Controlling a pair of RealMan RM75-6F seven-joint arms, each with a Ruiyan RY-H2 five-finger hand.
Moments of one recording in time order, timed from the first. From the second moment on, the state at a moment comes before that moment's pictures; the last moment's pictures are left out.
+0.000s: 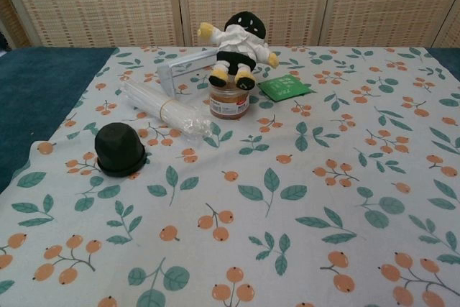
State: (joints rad) left arm -0.11 -1.33 0.01 -1.47 1.61 1.50 0.22; right arm 0.10 -1.14 -0.05 -1.60 -1.69 1.47 -0.04
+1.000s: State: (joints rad) left arm -0.40 -1.69 -0.07 -1.24 1.64 1.27 0.13; right arm 0.09 -1.09 -0.08 -1.62 -1.74 1.50 0.03
